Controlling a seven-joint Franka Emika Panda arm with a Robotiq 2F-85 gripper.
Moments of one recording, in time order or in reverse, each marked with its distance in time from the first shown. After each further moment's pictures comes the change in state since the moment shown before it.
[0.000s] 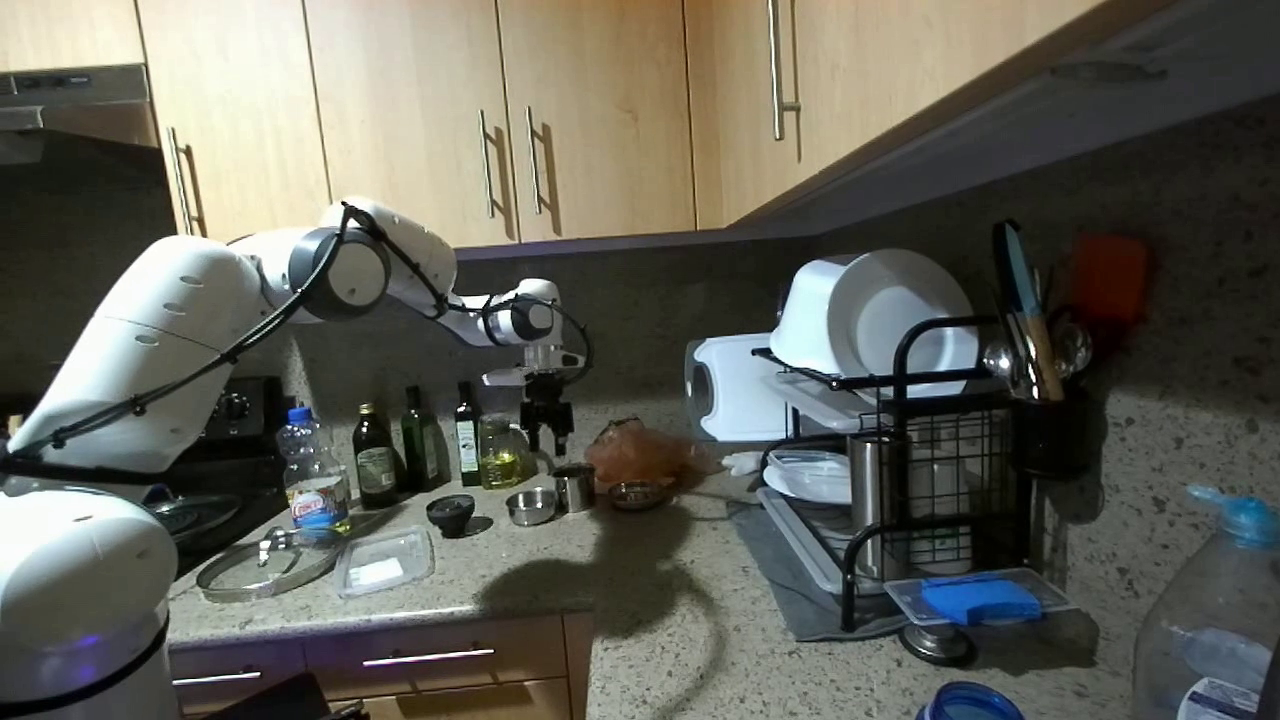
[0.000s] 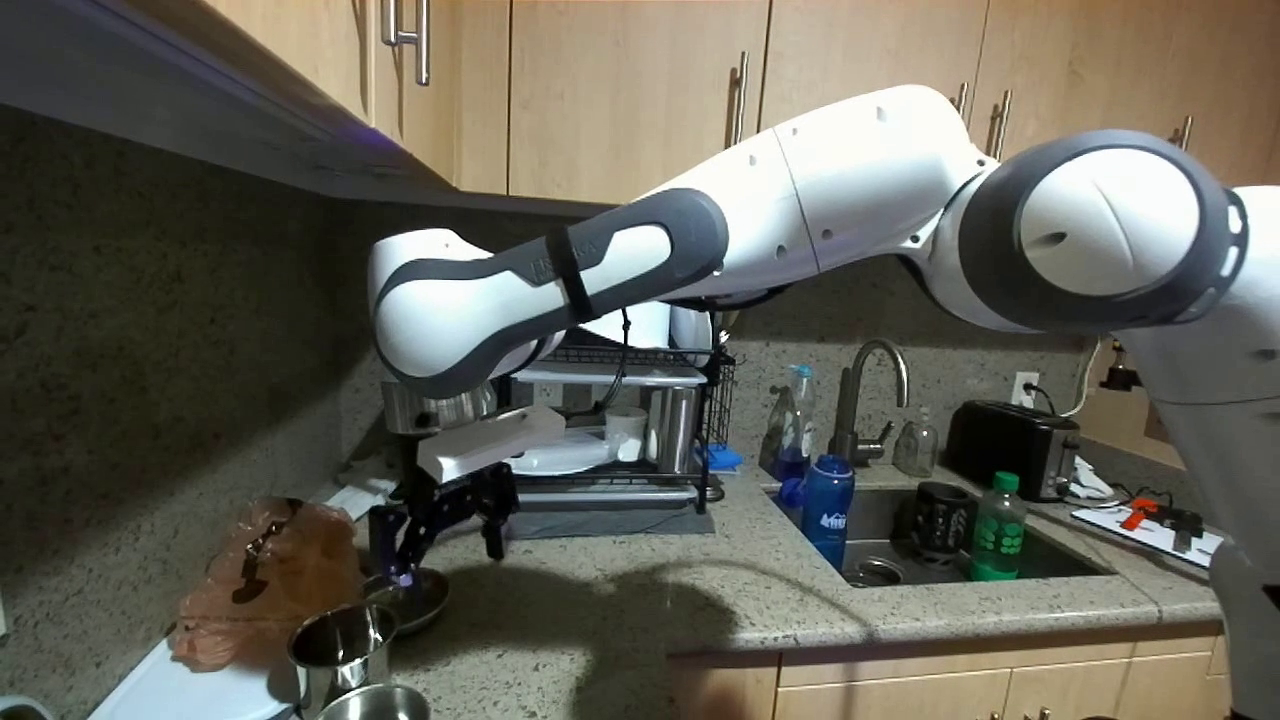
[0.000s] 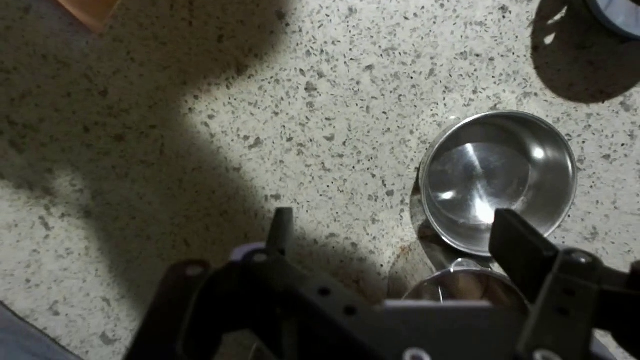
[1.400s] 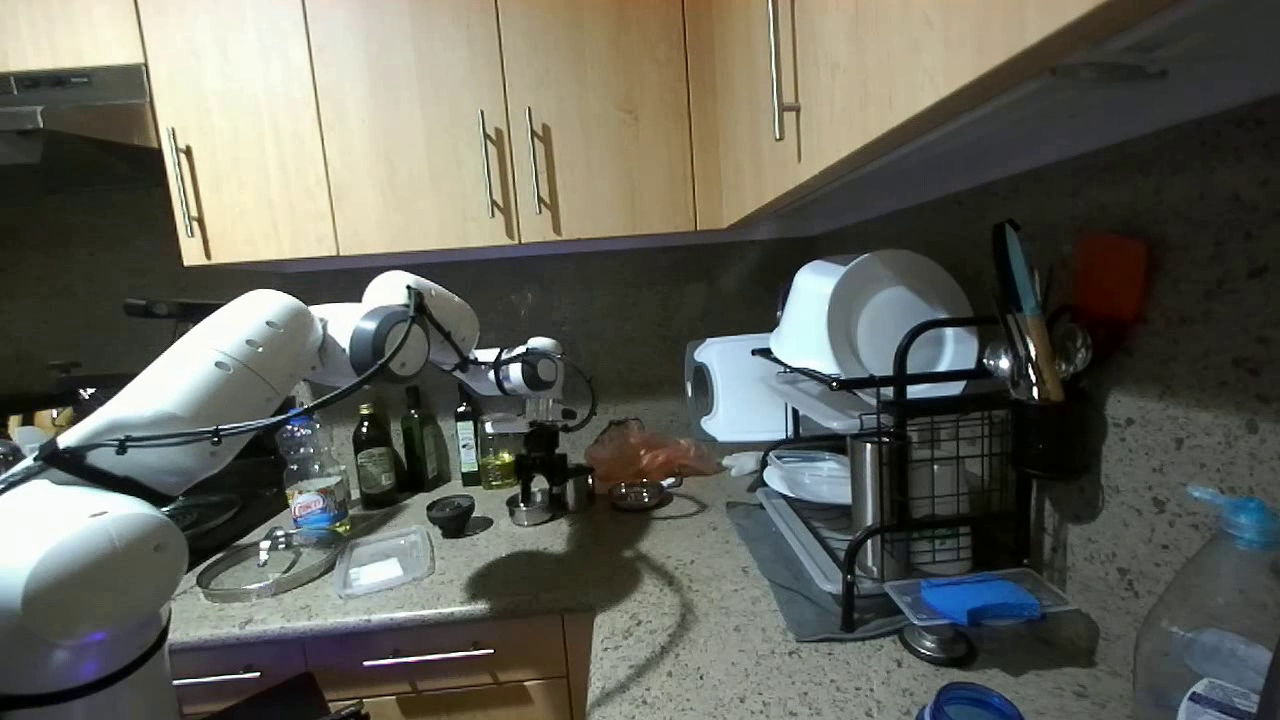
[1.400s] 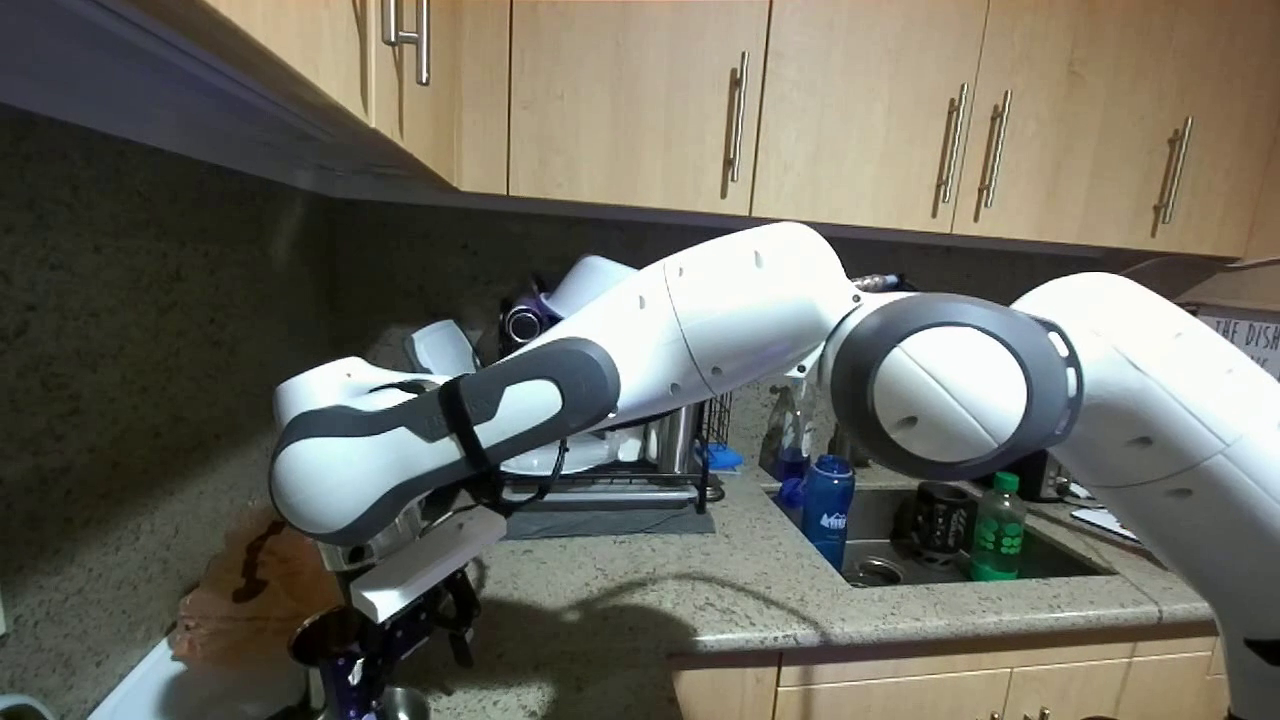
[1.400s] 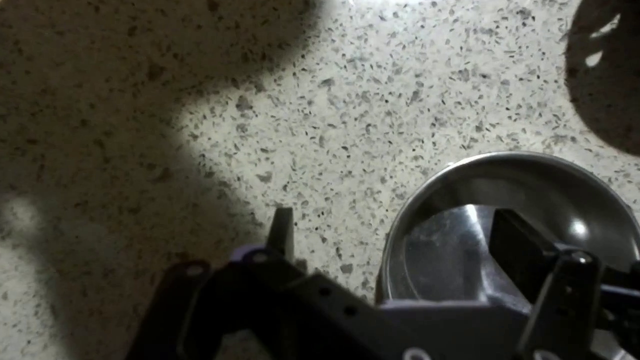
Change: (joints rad) arm 0.080 0.336 -0.013 0.287 -0.021 -0.141 -0.011
